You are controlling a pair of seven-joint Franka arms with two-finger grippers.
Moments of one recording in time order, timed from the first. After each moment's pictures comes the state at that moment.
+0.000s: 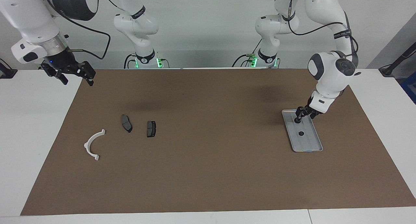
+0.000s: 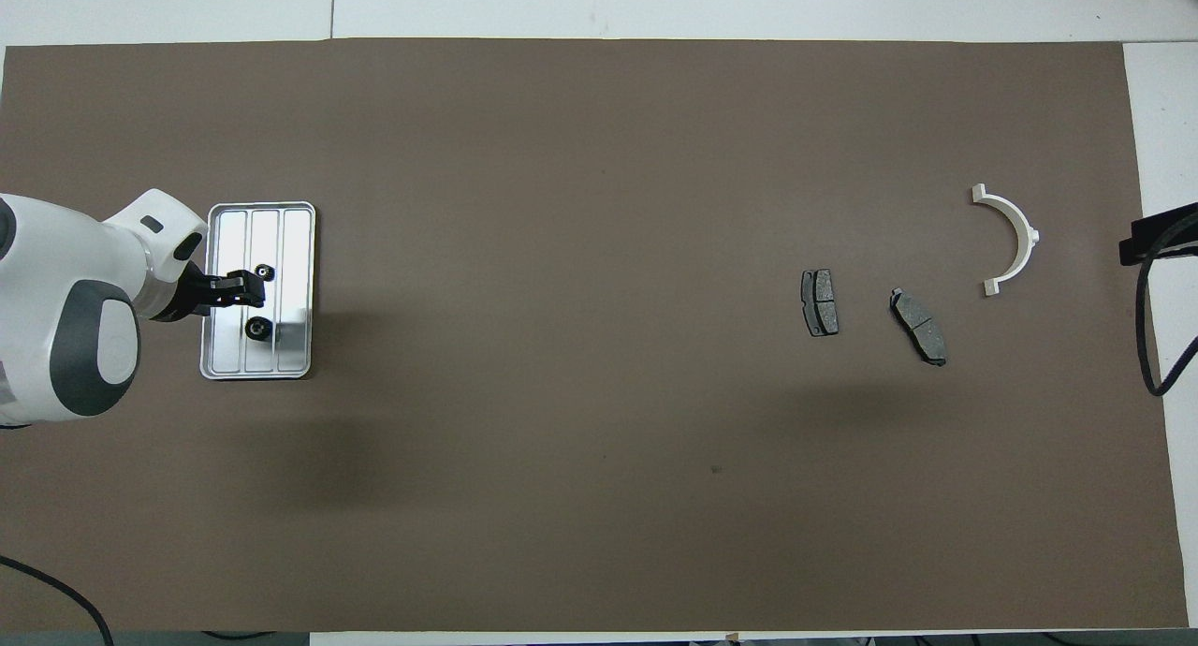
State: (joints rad) left arm -0.01 0.14 0.02 -2.13 0.00 2.27 -0.07; right arm -0.16 0.01 0.01 -1.59 -0.04 1.59 -0.07
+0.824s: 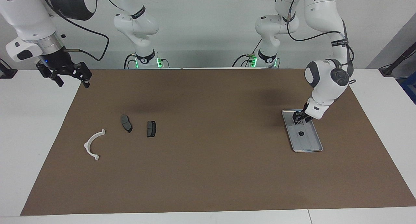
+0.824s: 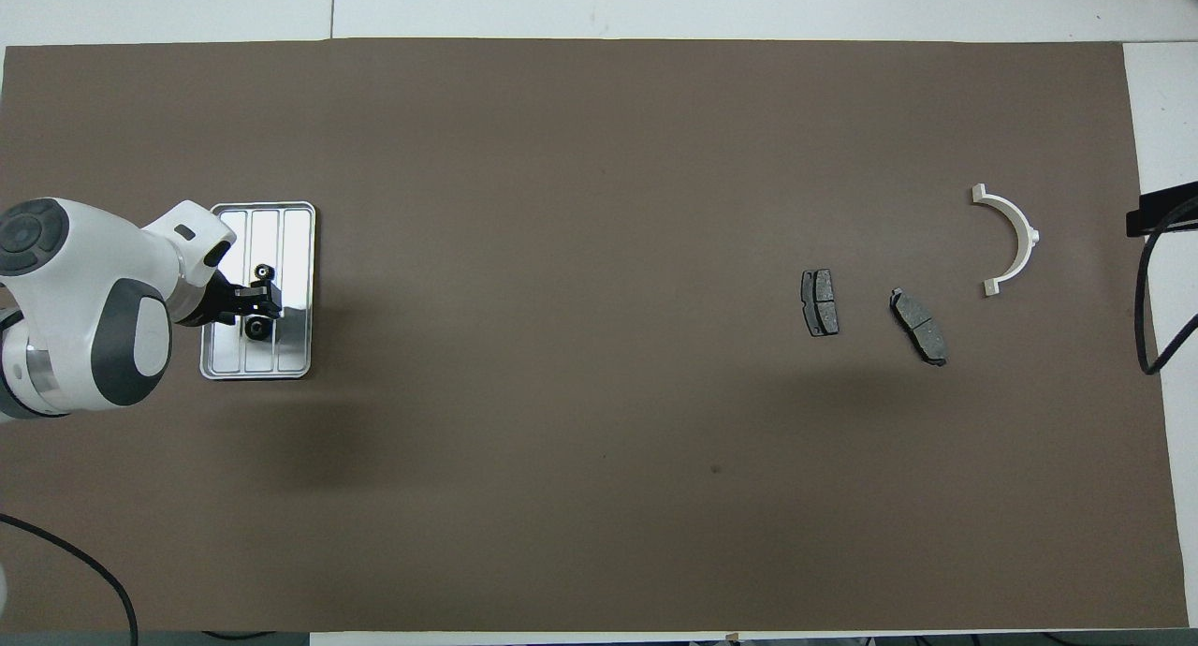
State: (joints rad) left arm -0.01 0.21 0.01 -2.13 0.00 2.28 -0.07; right arm -0.16 0.01 0.02 -1.59 -0.04 1.69 -0.07
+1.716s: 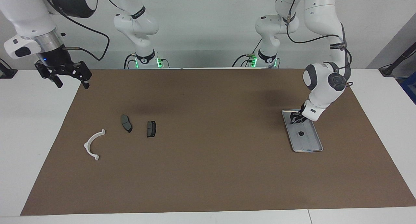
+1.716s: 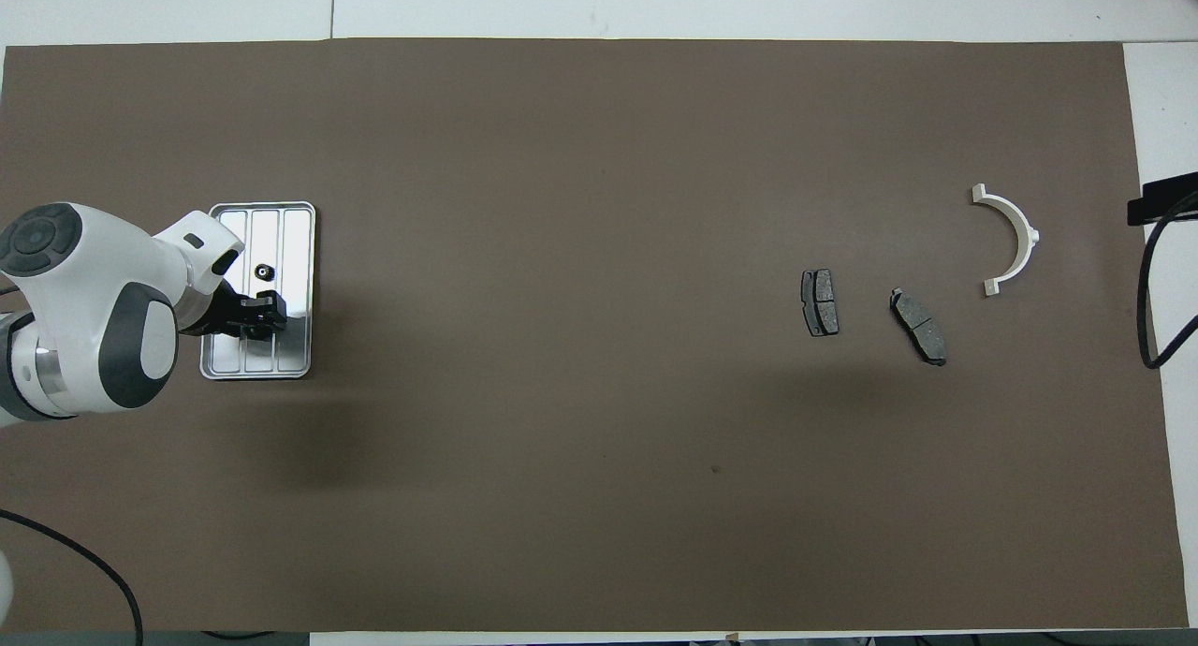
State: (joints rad) left arm -0.01 0.21 0.01 -2.14 0.00 2.26 -0.07; right arm -0.16 0.01 0.02 -1.58 -0.02 1.69 -0.07
